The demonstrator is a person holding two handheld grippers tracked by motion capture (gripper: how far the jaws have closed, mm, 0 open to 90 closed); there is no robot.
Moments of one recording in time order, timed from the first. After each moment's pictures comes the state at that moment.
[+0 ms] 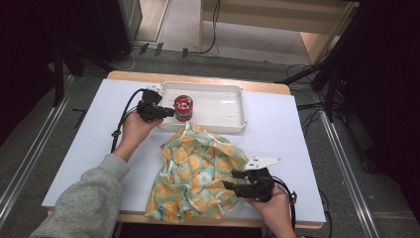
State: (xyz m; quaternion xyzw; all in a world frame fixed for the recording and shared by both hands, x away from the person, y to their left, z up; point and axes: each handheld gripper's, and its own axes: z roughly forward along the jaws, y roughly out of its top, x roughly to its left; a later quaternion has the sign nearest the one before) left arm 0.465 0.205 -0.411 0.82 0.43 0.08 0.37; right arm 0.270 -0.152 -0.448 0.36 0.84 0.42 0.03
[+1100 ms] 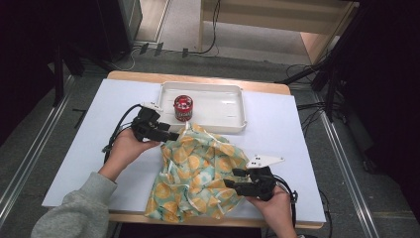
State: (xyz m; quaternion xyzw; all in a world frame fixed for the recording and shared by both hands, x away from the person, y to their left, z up) left arm 0.394 0.203 -0.399 0.85 0.37 0.02 0.37; right arm 0.271 -0.155 -0.444 0.36 0.83 0.43 0.03
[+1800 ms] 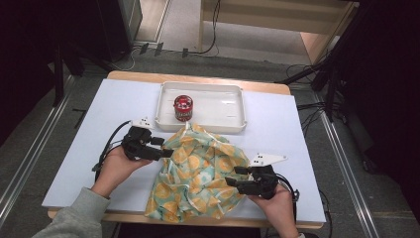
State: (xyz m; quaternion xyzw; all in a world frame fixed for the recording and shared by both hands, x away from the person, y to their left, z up) left arm 0.344 0.219 -0.407 0.85 0.36 0.02 0.39; right arm 0.275 -0.160 -0.440 0.36 0.83 0.44 0.03
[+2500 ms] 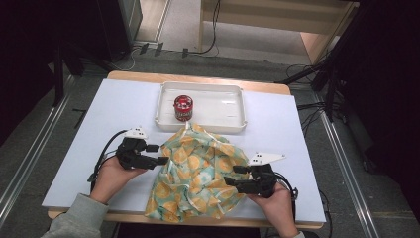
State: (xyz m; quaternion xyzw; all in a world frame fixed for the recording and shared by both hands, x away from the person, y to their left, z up) left arm 0.327 0.231 -0.425 0.84 0.37 0.03 0.39; right arm 0.278 -0.158 -0.441 0.35 0.83 0.44 0.03
